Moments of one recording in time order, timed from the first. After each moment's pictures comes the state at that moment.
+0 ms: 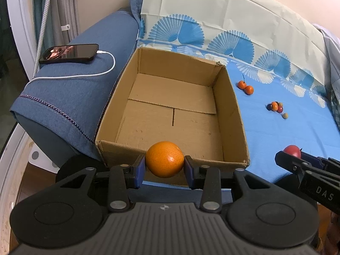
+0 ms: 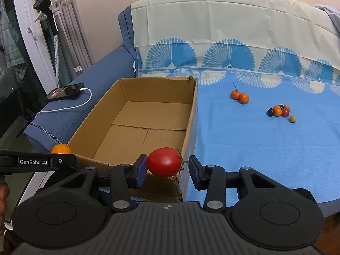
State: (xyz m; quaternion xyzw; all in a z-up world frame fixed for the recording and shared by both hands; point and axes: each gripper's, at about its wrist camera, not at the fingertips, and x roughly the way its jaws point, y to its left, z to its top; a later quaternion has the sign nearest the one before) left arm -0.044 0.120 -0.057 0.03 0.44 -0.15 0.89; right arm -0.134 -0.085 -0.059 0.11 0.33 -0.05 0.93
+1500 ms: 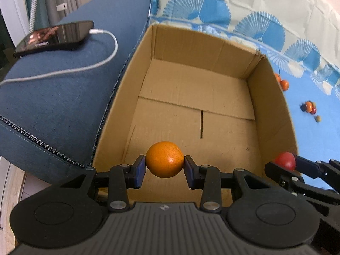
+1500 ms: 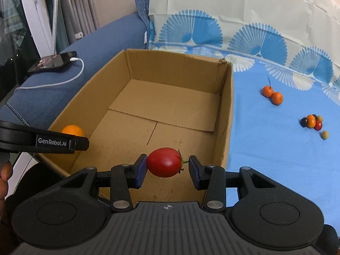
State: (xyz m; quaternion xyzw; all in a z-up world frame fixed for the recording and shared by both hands) left arm 0.086 0.111 -0.129 0.05 0.50 -0.12 0.86; right arm -0.002 -0.055 -0.121 0.06 0.41 -0.02 0.91
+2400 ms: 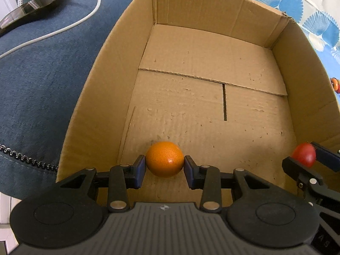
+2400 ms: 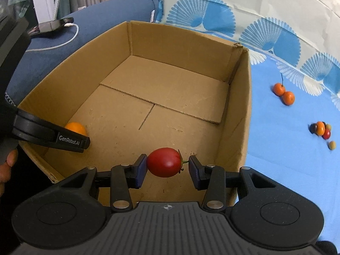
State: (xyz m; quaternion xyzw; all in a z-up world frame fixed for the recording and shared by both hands) left arm 0.123 0.096 -0.199 0.09 0.54 -0.09 0.83; right arm 0.029 -0.048 -0.167 -0.01 0.43 -0.01 0.90
